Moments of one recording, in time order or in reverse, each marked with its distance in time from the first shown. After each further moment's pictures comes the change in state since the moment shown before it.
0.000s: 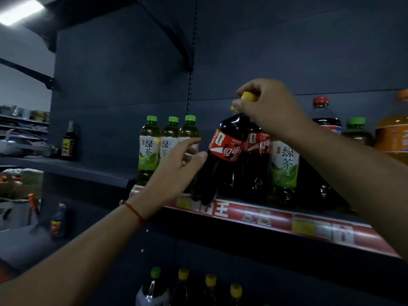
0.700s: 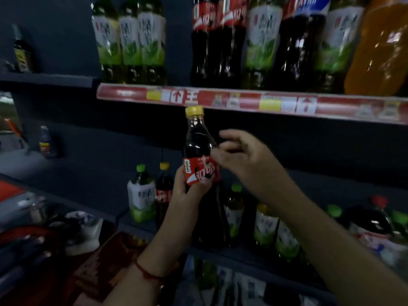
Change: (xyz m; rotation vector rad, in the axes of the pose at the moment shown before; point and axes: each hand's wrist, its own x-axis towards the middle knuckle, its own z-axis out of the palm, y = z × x) left_hand -0.240 0.015 0.142 -0.756 -0.025 -0.580; right_hand -0.281 0.060 0.034 0.580 -0.405 0.564
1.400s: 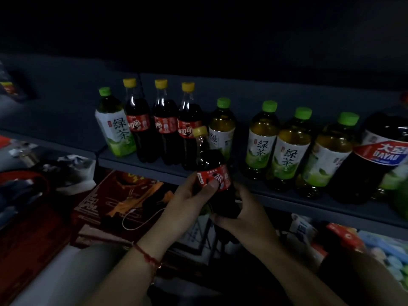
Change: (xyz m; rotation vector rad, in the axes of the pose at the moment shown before) left_hand -0.067 -0.143 0.012 0.313 -0.153 -0.401; right_hand -0.152 0.223 0.046 -0.072 -0.009 0.482
